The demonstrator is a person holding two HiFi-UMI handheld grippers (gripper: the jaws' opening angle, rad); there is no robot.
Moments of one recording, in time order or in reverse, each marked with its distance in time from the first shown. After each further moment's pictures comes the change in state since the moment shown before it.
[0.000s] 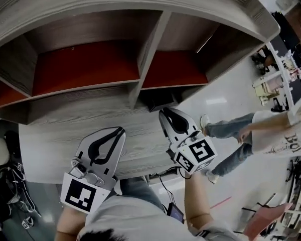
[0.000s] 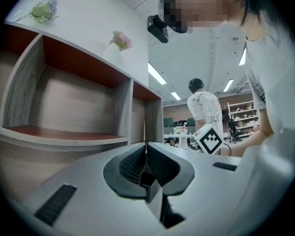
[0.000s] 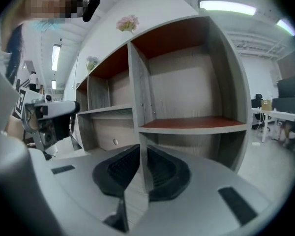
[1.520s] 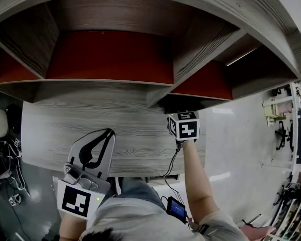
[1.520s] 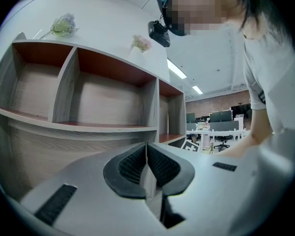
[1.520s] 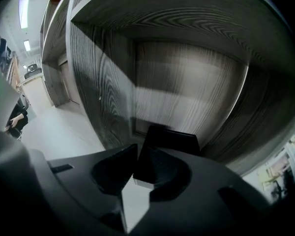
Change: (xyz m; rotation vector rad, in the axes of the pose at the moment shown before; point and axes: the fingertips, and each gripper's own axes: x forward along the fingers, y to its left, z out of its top) left arm -0.048 0.053 -0.026 -0.037 0.041 0.284; right arm 0.113 -0.071 -0.133 -0.081 0.568 -0.178
